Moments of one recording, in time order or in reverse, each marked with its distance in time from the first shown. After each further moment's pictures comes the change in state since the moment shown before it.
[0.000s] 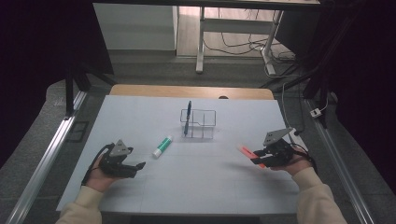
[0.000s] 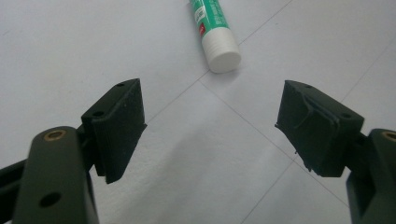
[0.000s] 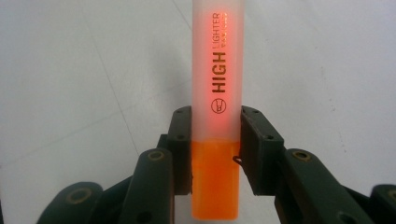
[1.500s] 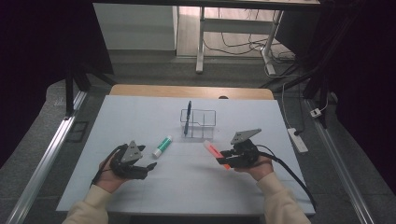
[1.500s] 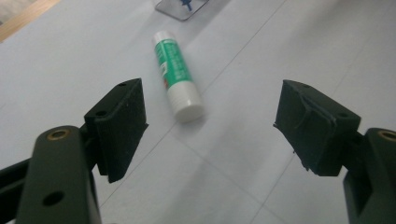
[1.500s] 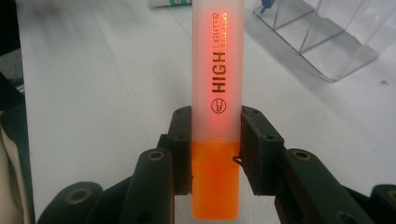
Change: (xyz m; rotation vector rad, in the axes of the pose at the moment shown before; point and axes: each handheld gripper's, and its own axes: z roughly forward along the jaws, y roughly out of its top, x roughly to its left) left arm -0.034 0.028 0.004 -0.071 0.004 0.161; right arm 0.053 0.063 0.062 -0.132 0.079 0.077
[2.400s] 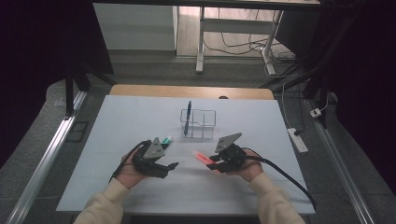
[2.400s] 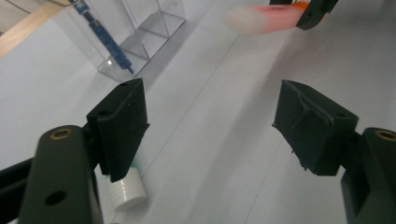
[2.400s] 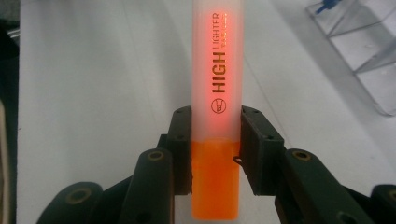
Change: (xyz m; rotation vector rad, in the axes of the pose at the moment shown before) left arm -0.028 0.054 0.021 -0.037 -0.128 0.107; right arm 0.019 0.014 0.031 0.114 0.047 -0.195
